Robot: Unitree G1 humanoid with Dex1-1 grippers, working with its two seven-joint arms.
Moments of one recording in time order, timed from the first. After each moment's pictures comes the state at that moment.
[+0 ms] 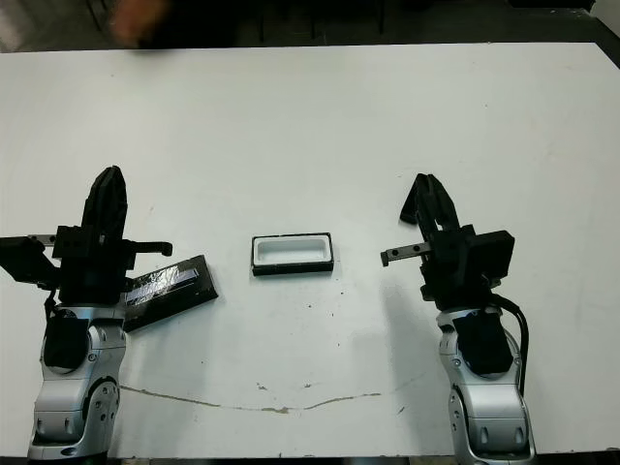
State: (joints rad) left arm 0.05 0.06 0.07 -0.32 -0.20 -0.12 -0.08; right arm 0.04 -0.20 -0.02 -0.38 0.05 0.00 0.13
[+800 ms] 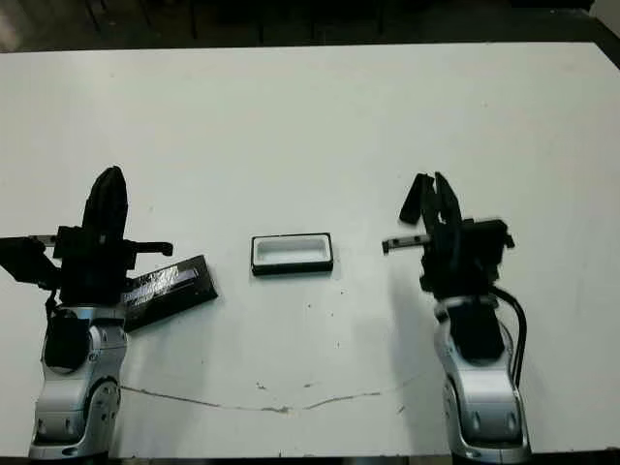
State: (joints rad) left arm 0.05 0.05 0.07 -0.31 -0.19 -0.13 -0.08; right arm -0.13 -0.18 -0.02 -0.37 -0.07 0.26 0.02
